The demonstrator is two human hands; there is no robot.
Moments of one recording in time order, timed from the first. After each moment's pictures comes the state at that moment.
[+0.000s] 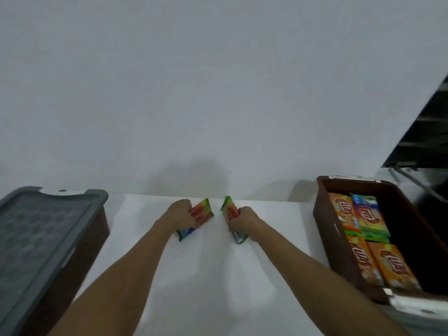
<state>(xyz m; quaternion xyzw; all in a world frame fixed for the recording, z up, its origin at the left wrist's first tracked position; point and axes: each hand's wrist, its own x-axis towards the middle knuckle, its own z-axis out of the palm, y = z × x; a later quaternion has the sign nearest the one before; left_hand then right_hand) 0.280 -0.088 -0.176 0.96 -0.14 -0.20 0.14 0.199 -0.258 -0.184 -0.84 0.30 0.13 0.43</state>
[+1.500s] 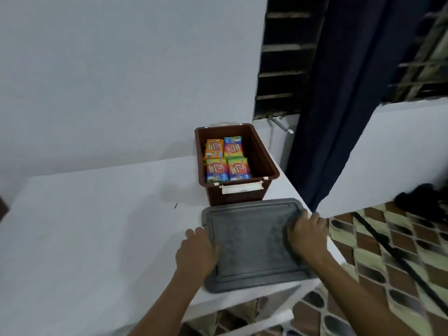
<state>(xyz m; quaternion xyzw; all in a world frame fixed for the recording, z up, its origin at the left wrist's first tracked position) -0.107 -0.257 -0.228 0.96 -0.22 -0.11 0.15 -0.229 -0.473 -0.237 -0.88 0.47 -0.05 0.03</state>
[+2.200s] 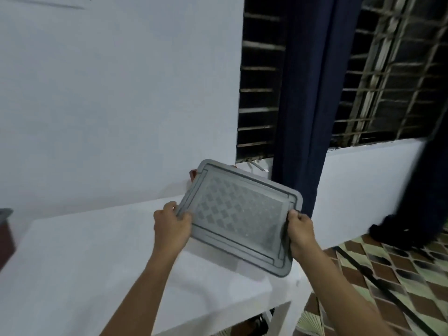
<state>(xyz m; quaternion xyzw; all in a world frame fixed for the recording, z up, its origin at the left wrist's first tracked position) -0.093 -0.206 -0.101 0.82 -0.19 0.00 0.54 -0.254 -0.425 -0.122 -0.51 0.46 -0.39 0.61</state>
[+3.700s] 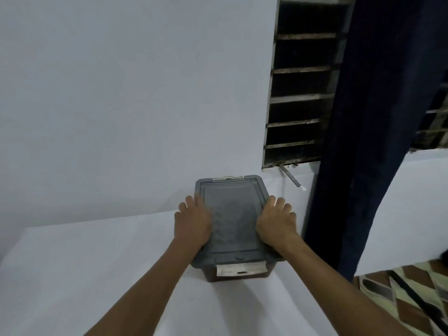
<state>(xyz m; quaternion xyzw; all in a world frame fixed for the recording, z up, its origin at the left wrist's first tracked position) 0.048 -0.375 -0.136 0.96 -0.24 0.09 0.10 -0.063 -0.530 -0.122 -0.93 0.34 -0.09 0.06</state>
